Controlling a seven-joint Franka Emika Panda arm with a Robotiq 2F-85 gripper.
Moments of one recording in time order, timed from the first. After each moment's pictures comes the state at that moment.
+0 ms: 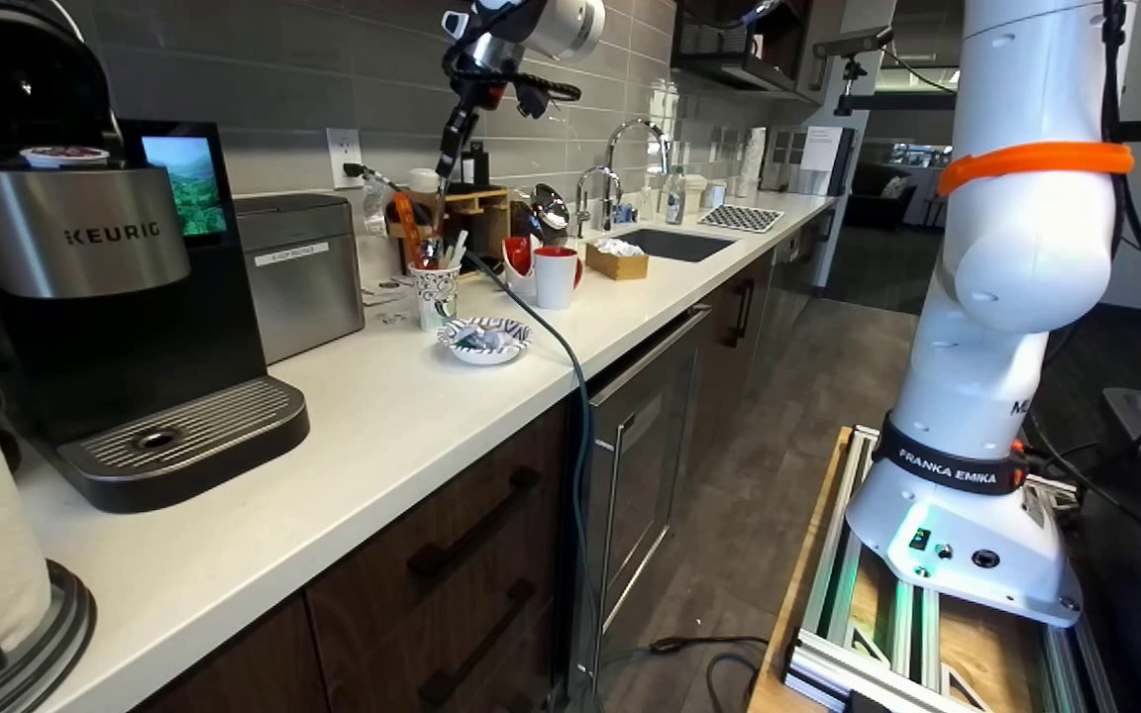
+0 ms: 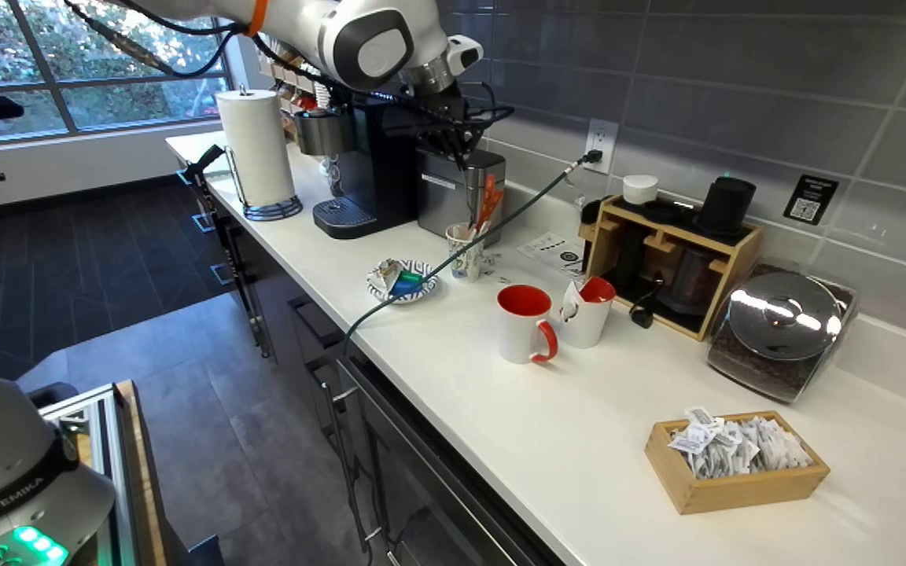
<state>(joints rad) 0.01 0.18 0.01 -1.77 0.10 2.45 -0.67</state>
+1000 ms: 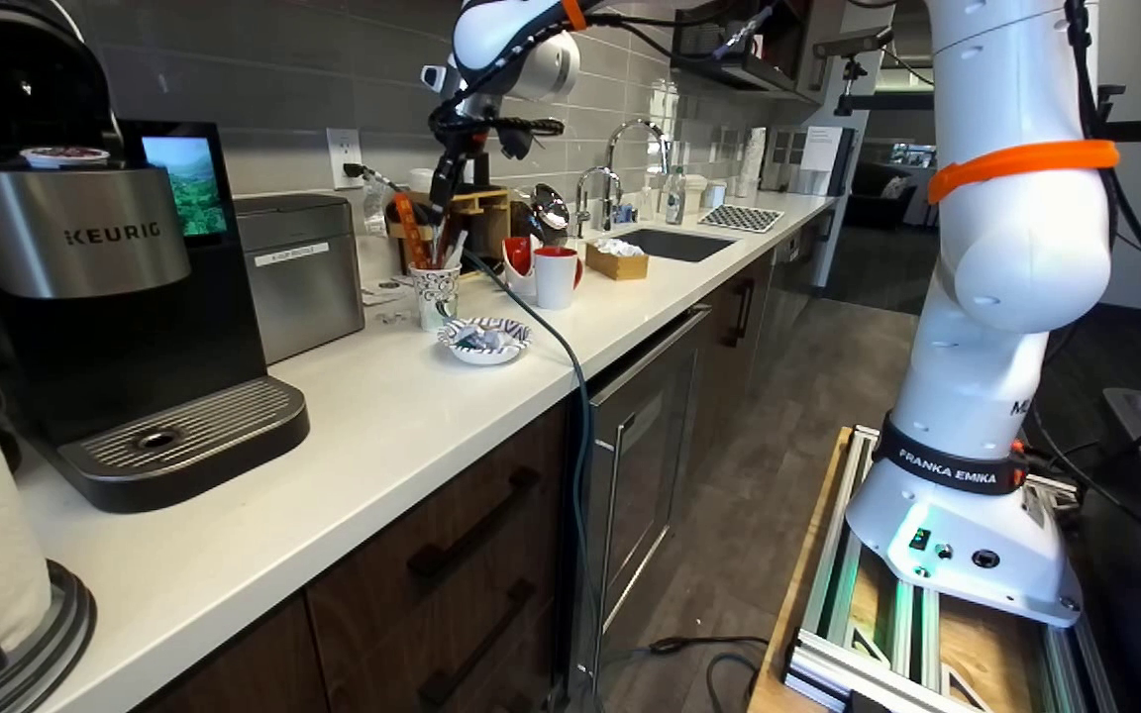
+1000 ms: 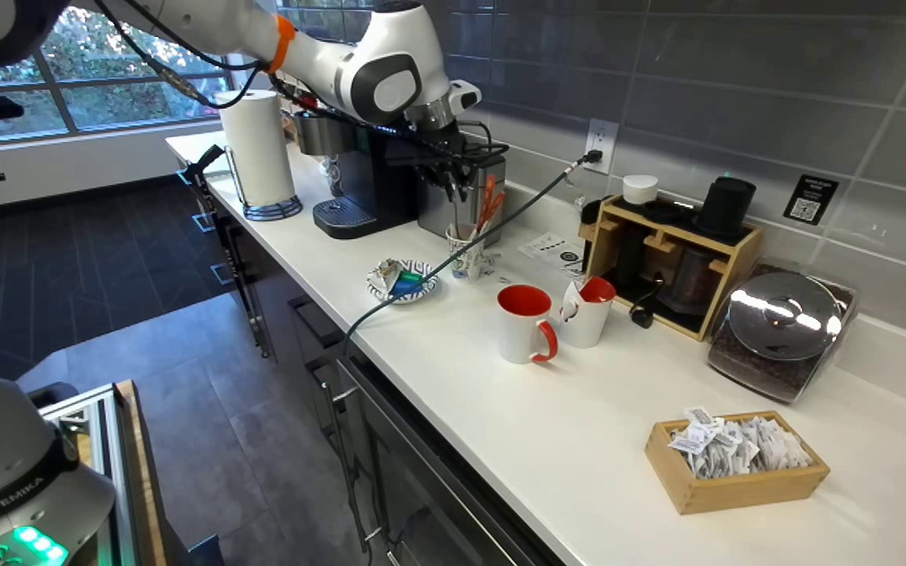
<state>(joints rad) 0.01 0.28 0.05 -1.75 0.02 2.45 -0.60</state>
